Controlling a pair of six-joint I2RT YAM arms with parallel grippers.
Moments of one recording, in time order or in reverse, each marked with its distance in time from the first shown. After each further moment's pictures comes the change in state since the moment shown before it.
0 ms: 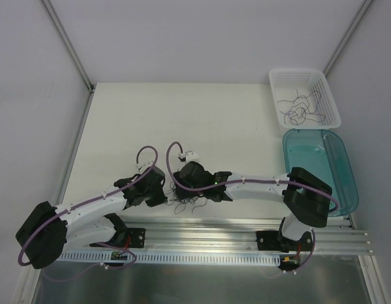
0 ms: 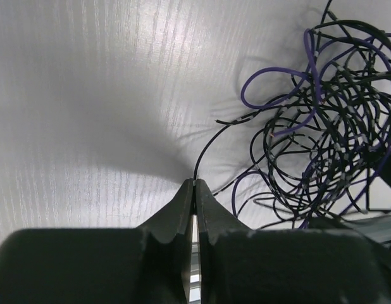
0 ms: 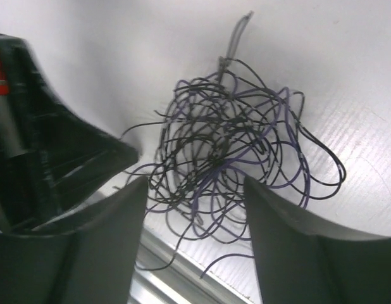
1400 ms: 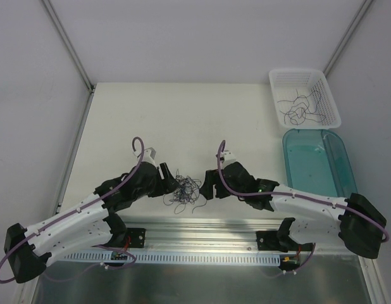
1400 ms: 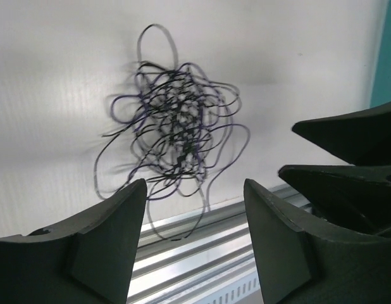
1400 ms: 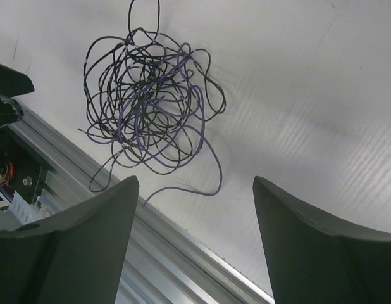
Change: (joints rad) left arm -0.100 -0.242 0.173 -0.025 -0.082 0.102; right arm -0.179 -0.512 -0.413 0.061 -0.119 -0.024
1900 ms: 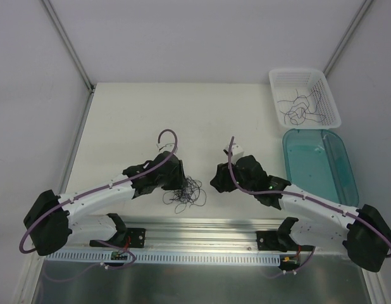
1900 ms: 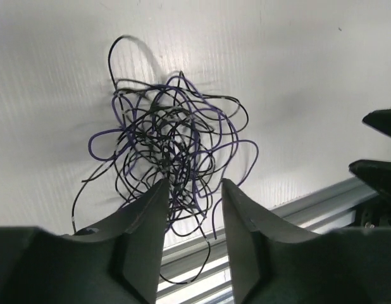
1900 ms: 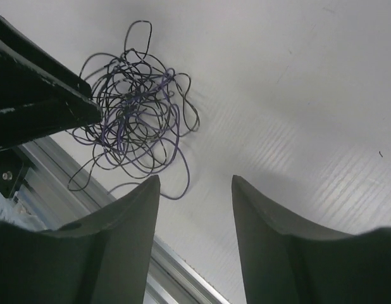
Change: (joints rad) left arm 0.000 0.355 0.090 0.085 0.060 0.149; right arm -0.146 -0.077 -0.019 0.014 -0.112 -0.208
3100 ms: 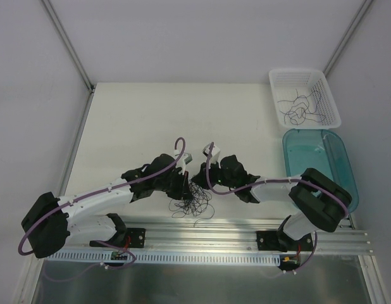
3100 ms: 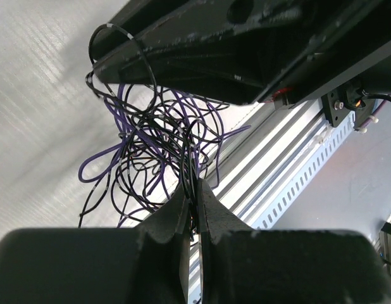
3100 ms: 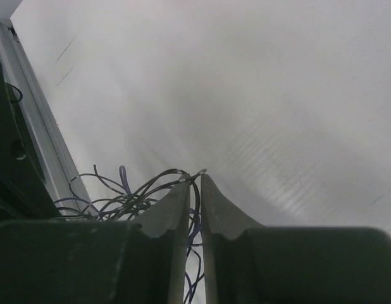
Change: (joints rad) left arm -0.002 -0.031 -0.071 0.136 0.400 0.200; right arm 0.025 0.479 -0.019 0.687 -0.206 -0.071
